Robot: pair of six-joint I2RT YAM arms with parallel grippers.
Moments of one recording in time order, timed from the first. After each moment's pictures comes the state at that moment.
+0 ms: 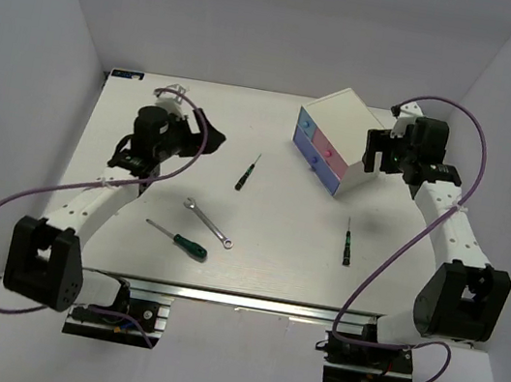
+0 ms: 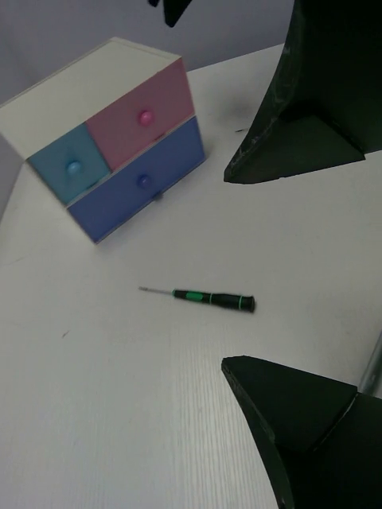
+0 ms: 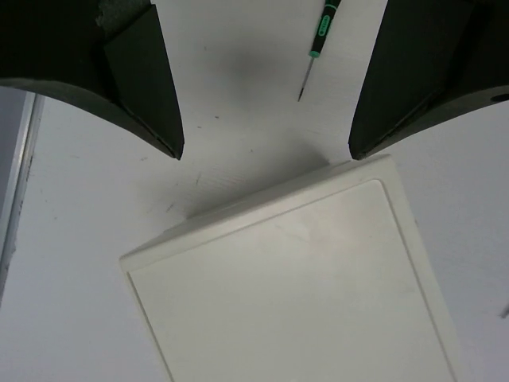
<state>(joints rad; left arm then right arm) -0.20 1.28 0.90 0.09 0.23 -0.52 0.07 1.47 1.26 -0.39 -0.15 -0.16</state>
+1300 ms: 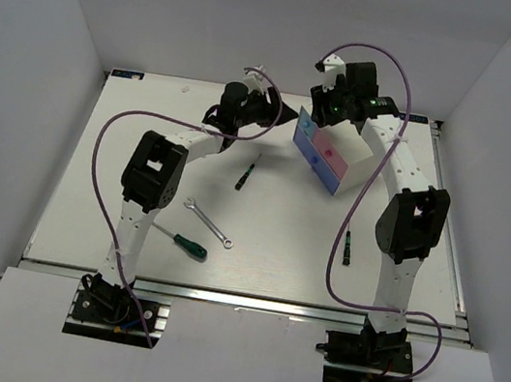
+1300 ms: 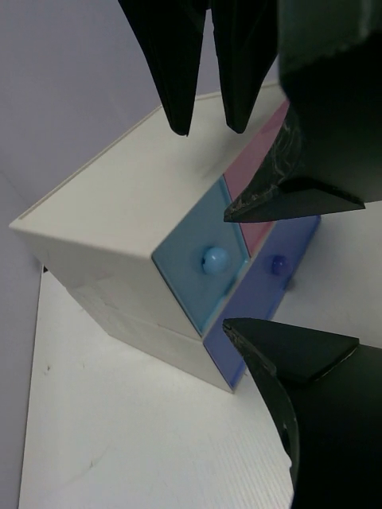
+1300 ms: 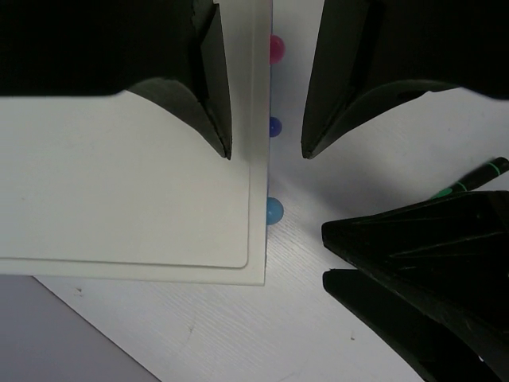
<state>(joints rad) -0.40 2.30 1.72 0.48 0.45 -0.70 0.34 2.08 2.06 -0.64 -0.24 -0.28</state>
